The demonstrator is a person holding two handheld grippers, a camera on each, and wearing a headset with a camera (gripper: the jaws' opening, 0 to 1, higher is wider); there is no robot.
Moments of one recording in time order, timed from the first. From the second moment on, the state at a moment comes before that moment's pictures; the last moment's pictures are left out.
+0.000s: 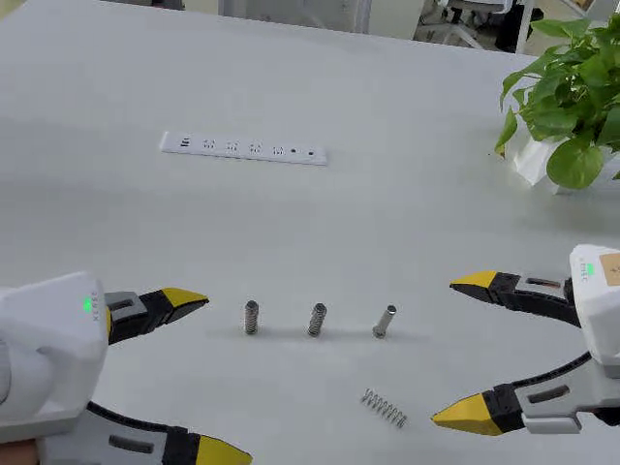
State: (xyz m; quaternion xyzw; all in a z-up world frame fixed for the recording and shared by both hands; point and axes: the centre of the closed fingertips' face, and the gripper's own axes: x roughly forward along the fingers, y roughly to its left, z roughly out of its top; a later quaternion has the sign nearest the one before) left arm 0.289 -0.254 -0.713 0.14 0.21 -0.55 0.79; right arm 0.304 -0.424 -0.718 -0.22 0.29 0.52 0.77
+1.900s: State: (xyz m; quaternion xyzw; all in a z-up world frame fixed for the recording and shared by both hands) left arm 0.299 -0.400 -0.838 0.40 0.30 -0.65 0.57; right arm 0.260 -0.498 -0.754 -0.12 0.29 0.45 0.84
